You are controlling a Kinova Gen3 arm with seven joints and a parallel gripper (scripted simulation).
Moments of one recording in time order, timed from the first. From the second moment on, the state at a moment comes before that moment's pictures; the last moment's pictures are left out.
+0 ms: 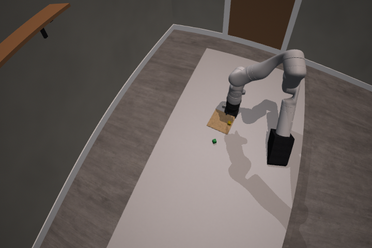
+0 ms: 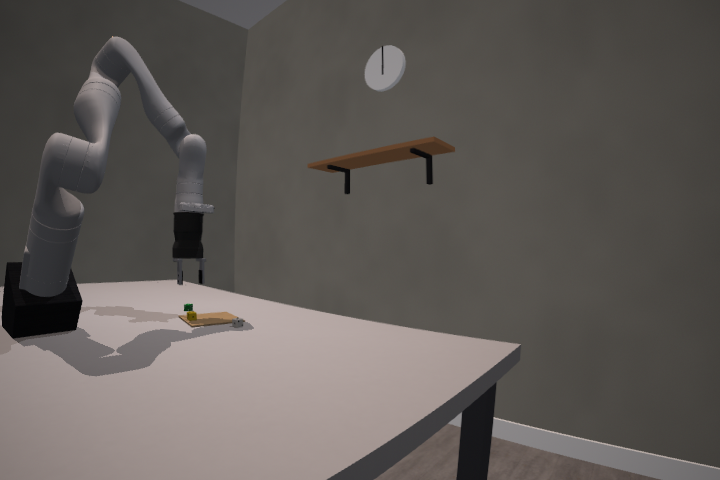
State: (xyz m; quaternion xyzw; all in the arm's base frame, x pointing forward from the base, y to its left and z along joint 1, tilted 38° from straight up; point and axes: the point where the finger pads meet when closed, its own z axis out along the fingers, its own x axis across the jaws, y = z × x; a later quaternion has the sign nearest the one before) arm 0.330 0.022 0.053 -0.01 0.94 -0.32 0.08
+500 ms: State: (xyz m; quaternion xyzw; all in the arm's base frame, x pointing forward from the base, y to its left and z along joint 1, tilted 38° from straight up) arm 0.335 0.009 0.062 -0.09 0.94 -0.33 0.05
